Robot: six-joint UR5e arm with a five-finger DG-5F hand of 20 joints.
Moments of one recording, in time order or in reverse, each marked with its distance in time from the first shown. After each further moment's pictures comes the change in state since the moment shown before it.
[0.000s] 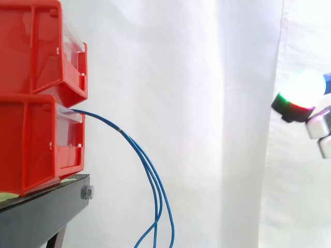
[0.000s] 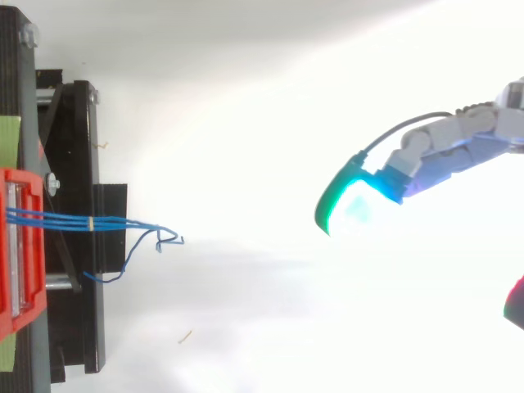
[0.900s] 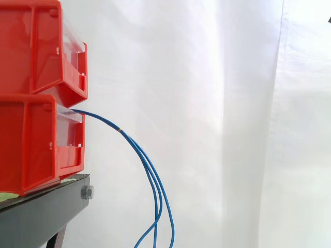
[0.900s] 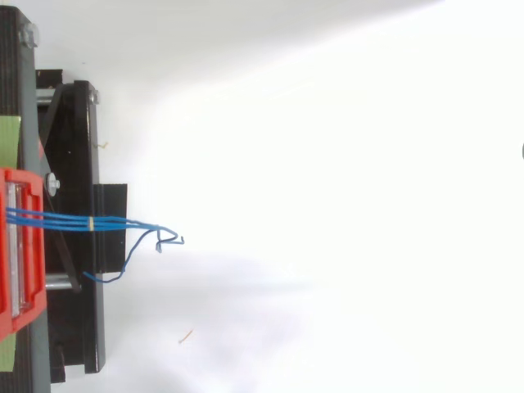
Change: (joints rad) arm 0.011 0.275 -0.033 -0.234 0.082 -0.018
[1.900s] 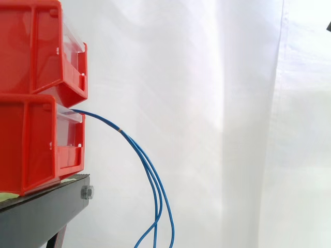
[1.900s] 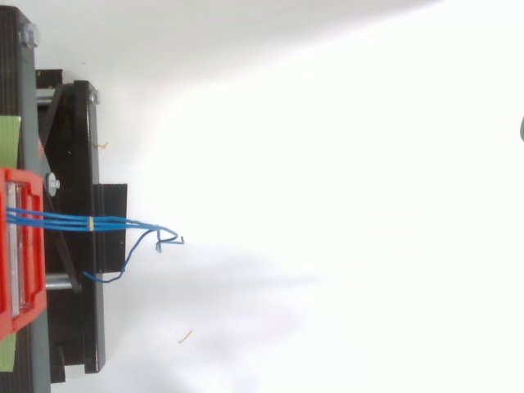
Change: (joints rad) arm -0.012 0.000 -0.001 -0.023 0.011 -0.002
